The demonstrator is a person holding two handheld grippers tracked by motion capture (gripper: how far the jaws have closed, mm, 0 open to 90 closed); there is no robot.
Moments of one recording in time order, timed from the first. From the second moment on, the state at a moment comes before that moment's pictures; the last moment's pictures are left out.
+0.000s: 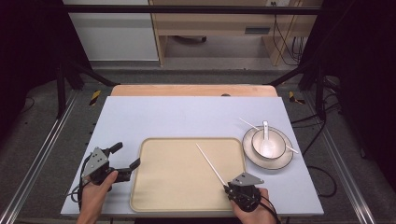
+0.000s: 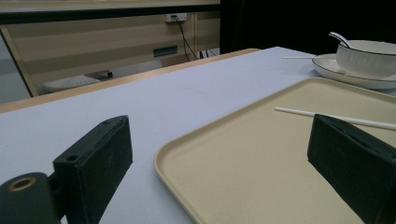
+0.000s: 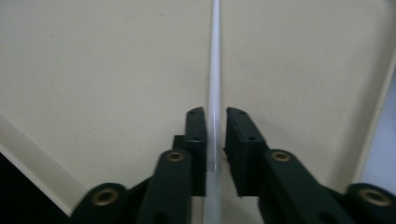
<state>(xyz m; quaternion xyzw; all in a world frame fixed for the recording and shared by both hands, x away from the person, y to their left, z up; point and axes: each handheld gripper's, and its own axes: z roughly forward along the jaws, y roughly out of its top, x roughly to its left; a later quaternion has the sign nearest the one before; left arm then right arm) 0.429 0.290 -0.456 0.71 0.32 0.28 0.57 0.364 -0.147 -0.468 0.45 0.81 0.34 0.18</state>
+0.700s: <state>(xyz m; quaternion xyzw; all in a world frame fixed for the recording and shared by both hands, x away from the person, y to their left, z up) 0.428 0.297 -0.454 0.70 0.33 0.28 0.57 0.397 -0.276 -0.356 0.43 0.74 0.38 0.34</state>
